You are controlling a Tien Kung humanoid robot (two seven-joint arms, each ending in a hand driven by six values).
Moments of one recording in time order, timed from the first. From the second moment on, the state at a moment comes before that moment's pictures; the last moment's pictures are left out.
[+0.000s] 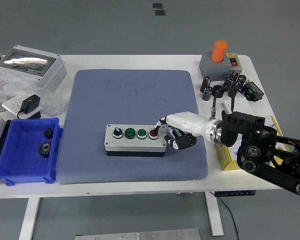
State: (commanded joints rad) left arm -0.02 0.15 -1.92 -0.27 1.76 -0.15 0.18; right arm 0.73 -0.54 0.42 1.58 -1.59 0.16 -0.27
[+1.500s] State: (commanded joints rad) left arm -0.03 0.17 -1.93 -0.25 1.83 -0.16 0.24; right arm 0.11 -0.32 1.27 1.47 -1.02 -0.20 0.33
